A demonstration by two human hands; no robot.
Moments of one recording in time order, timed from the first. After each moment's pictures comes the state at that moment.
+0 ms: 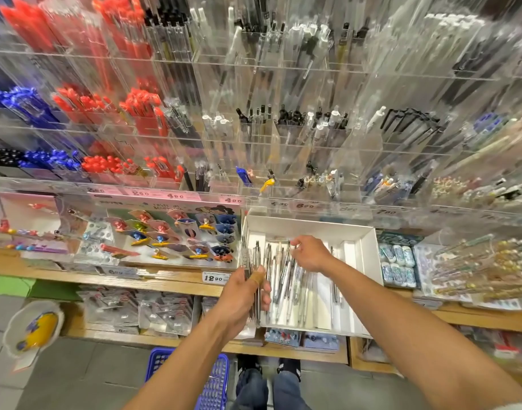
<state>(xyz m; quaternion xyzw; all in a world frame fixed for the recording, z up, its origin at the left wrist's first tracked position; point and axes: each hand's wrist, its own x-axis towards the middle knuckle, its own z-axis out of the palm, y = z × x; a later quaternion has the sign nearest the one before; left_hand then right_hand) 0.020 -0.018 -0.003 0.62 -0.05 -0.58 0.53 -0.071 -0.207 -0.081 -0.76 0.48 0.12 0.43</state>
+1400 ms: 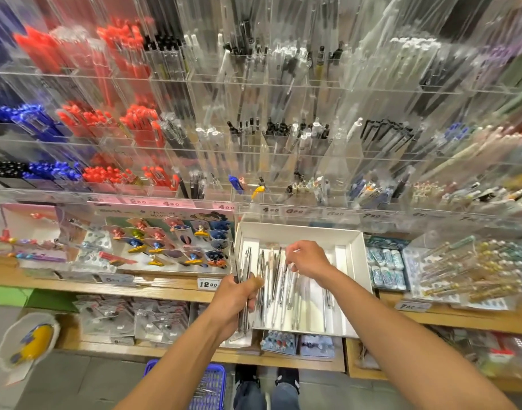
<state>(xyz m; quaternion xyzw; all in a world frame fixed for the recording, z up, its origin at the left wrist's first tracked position) 0.022 -0.017 -0.009 0.65 -0.03 -0.58 0.50 -0.088 -0.192 -0.051 -0.64 0.53 0.00 0.55</state>
